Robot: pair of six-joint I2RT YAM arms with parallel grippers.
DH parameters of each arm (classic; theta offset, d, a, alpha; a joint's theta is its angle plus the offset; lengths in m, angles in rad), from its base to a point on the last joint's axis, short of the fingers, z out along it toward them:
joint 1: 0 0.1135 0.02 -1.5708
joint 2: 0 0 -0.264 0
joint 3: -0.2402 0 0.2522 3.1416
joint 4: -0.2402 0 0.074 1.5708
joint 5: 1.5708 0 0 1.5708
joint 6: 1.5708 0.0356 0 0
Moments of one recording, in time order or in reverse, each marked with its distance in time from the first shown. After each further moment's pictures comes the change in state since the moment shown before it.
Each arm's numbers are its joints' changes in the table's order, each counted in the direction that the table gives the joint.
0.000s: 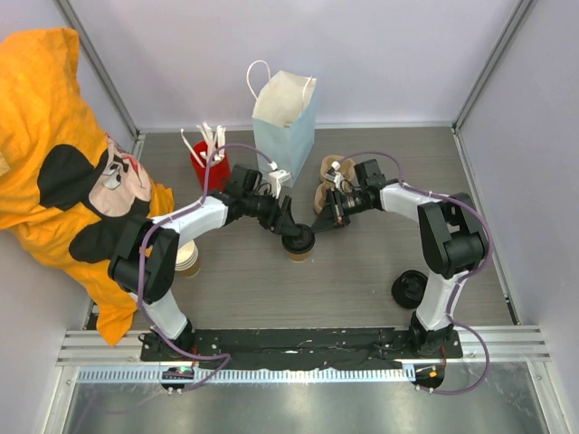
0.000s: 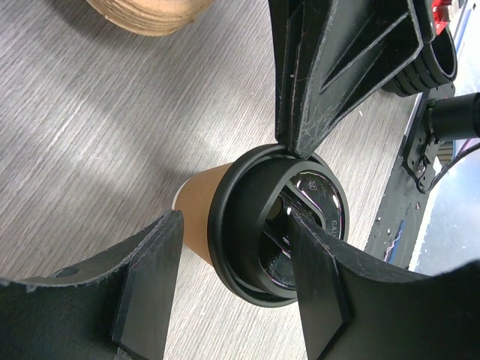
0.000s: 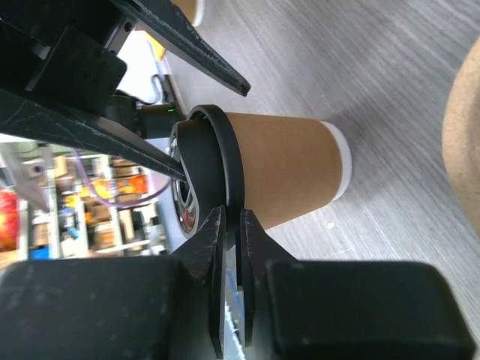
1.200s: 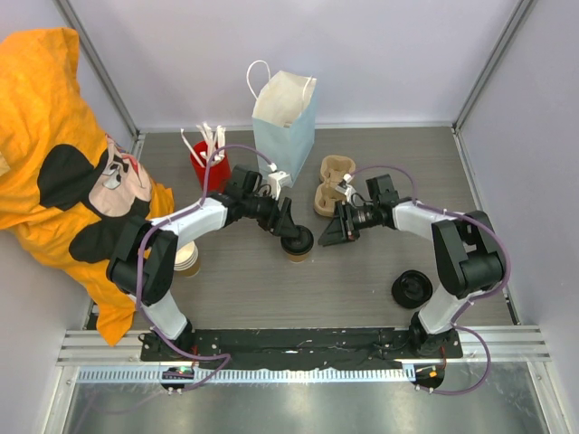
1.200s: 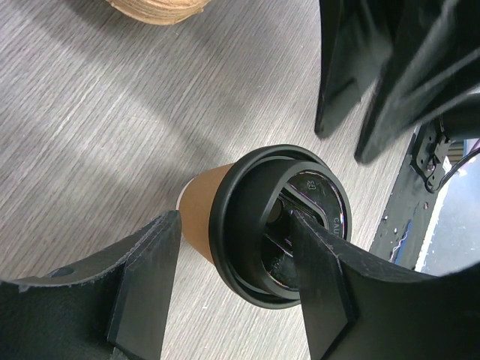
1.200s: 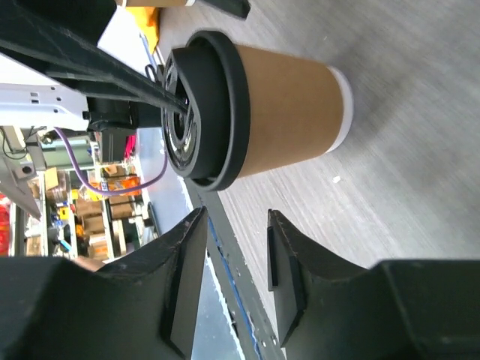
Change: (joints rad) left arm -0.005 -0.016 0.014 -0.012 -0.031 0.009; right arm -0.038 -0.161 0.191 0.046 0.012 -0.013
